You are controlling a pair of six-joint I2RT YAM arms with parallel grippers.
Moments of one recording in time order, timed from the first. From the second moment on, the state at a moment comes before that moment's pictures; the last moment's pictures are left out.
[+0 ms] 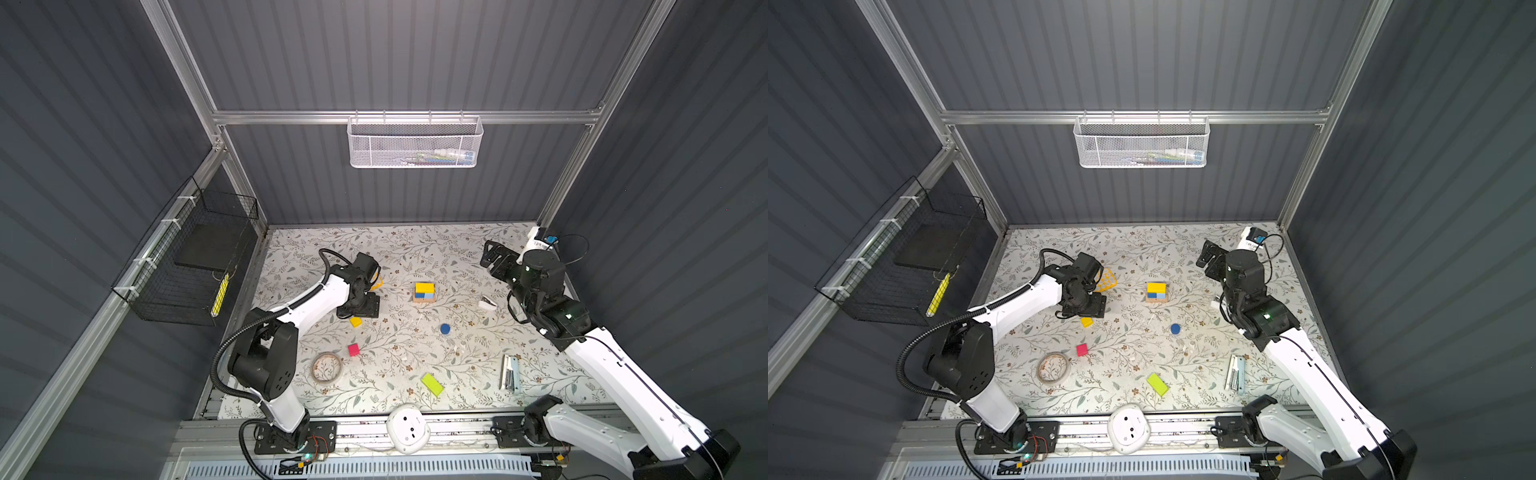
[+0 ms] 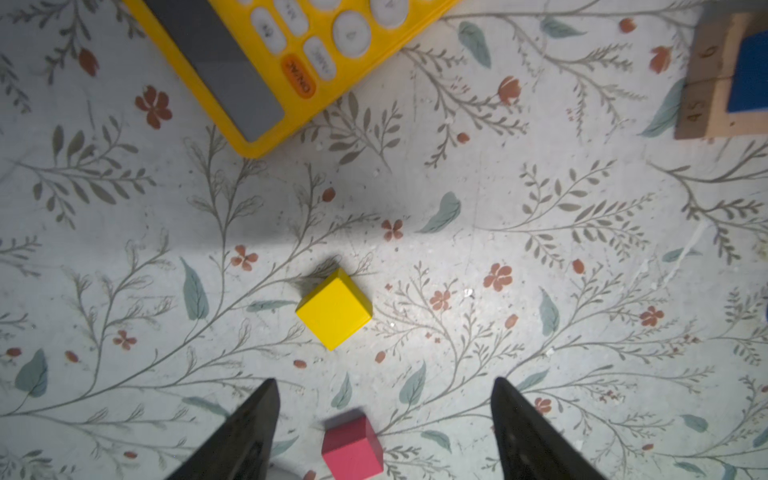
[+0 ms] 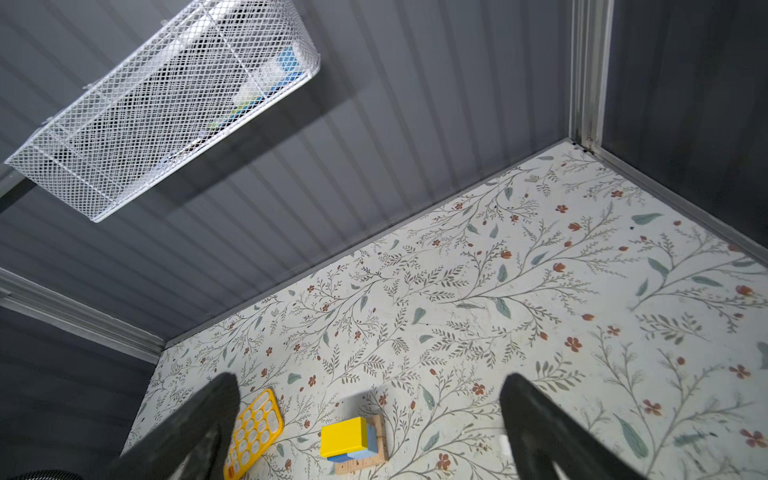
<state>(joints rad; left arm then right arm) -0.53 1.68 1.24 -0.91 -0.05 -0.41 0.44 0.99 0.99 -0.29 0.41 0.62</state>
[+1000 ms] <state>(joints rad) -0.68 1.56 0.99 -0.97 -0.09 -0.51 0.41 0.91 0.93 -0.27 0.38 0.67</state>
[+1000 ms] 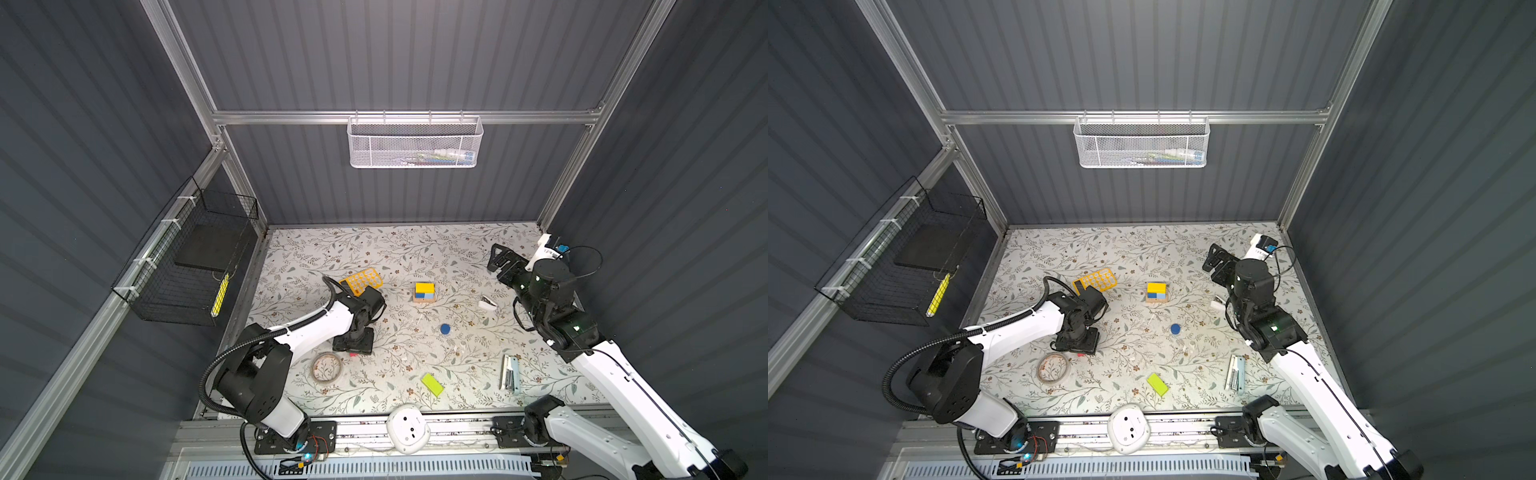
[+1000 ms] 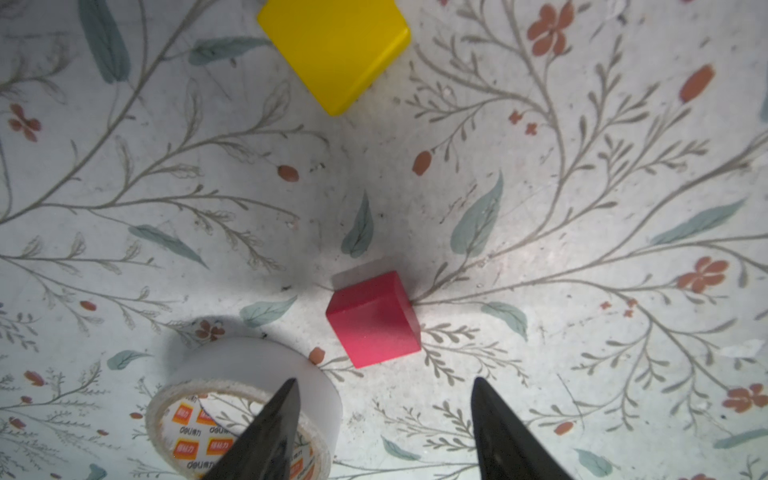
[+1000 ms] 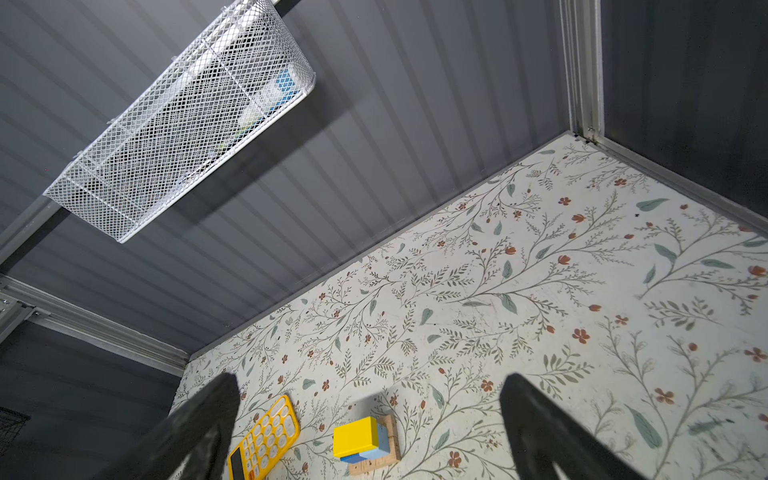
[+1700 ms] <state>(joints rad) -0.68 1.60 0.99 -0.95 -0.09 -0.66 0.40 0.91 0.92 -0.27 0.37 0.67</state>
